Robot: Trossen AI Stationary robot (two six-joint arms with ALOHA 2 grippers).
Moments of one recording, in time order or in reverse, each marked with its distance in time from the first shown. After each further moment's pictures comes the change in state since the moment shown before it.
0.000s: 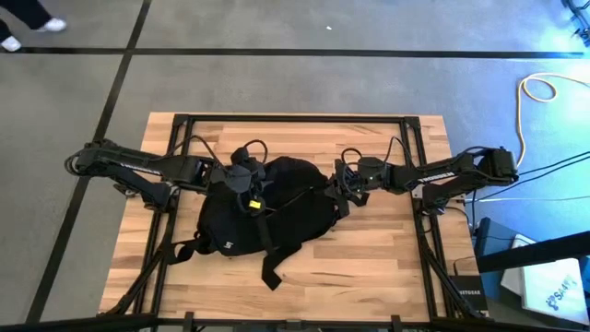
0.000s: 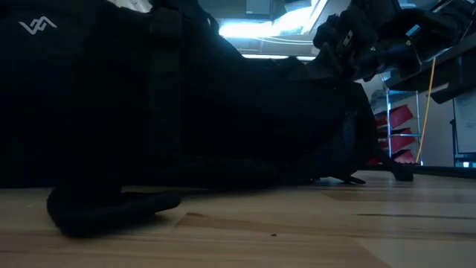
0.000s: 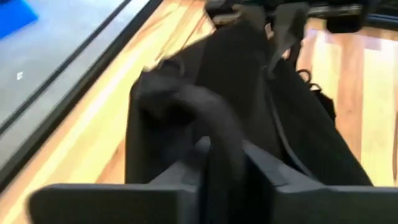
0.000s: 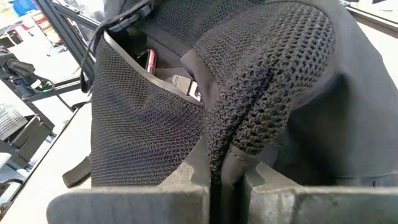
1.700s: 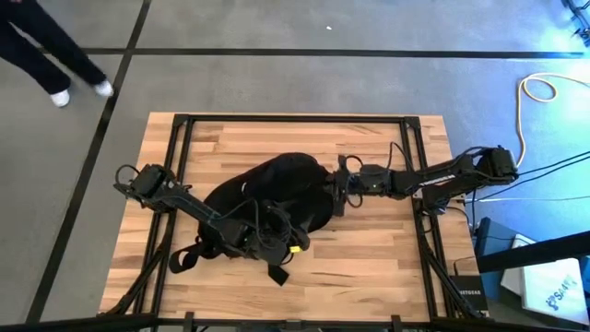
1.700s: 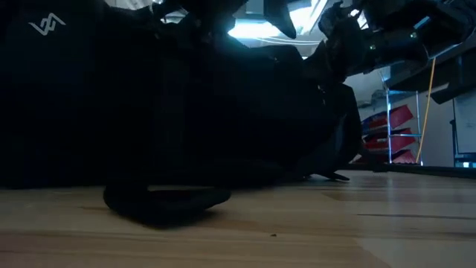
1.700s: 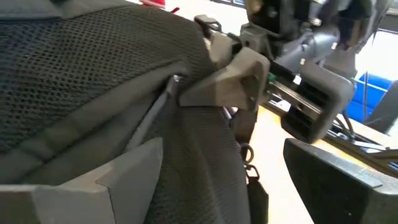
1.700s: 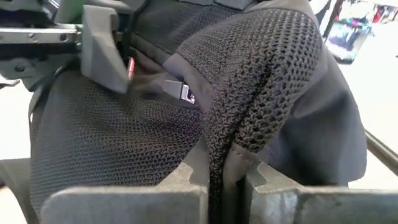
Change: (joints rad) left arm -0.286 0.591 0.042 0.812 -0.718 -0.321; right arm 0.096 0.005 0.000 0.072 0.298 -0.282
